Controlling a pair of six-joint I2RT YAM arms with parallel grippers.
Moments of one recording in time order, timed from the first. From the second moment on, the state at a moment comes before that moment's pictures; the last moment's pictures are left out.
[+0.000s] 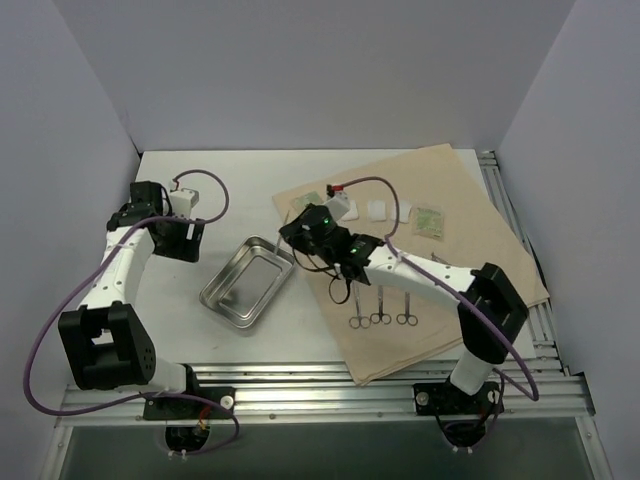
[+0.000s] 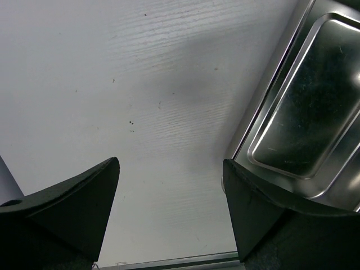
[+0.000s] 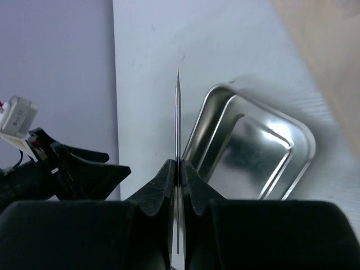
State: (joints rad) left arm 0.10 1.45 1.18 -0.81 0.11 0.32; right arm 0.85 1.66 1.19 -0.01 0.30 1.13
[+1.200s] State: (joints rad) left arm 0.13 1.38 1.16 -0.80 0.16 0.32; right arm 1.15 2.45 2.09 -0.72 0.52 1.60
